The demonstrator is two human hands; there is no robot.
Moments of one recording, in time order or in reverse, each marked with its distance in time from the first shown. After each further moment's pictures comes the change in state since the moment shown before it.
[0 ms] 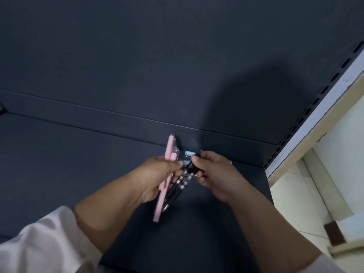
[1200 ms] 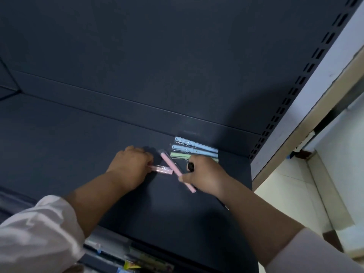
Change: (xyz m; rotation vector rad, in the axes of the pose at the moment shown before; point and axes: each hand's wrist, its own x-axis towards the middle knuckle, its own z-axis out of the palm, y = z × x) left_hand -0.010 -0.046 -0.018 1.649 0.414 0.438; right_hand -0.021 0.023 -0.044 -1.199 -0.107 -0.188
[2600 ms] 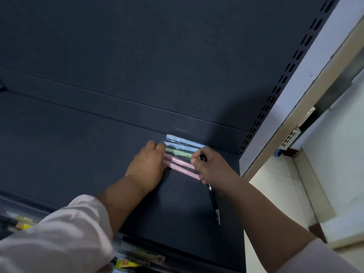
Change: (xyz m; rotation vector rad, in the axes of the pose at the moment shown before) left_hand 0.001 0.058 0.009 -0.304 0.139 -0.056; right_hand -0.026 0.016 -0.015 0.592 0.123 0.124
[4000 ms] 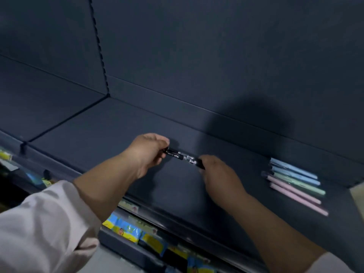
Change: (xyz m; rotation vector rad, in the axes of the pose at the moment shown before) left_hand -0.003 -0.278 -0.158 -1.221 -0.024 -0.611; right_hand 0.037 -0.128 0.267 -0.872 0.040 -0.482
